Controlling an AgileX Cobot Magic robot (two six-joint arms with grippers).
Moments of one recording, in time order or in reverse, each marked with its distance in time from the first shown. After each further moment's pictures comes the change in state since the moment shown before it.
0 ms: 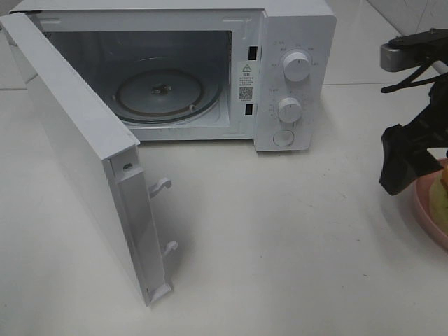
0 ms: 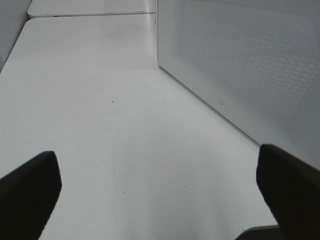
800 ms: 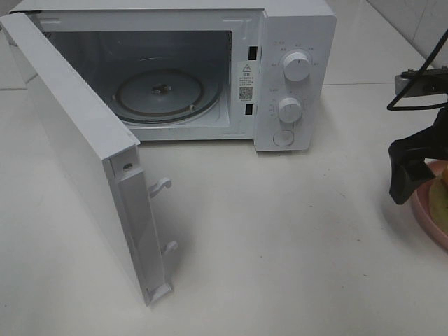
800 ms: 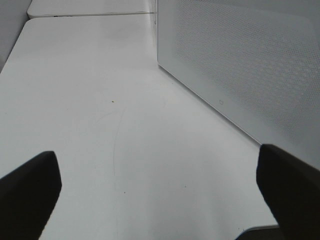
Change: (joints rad) left arm 0.000 0.000 0.000 0.000 0.000 0.000; right arm -0.135 0.191 -0.001 -0.011 -0.082 0.083
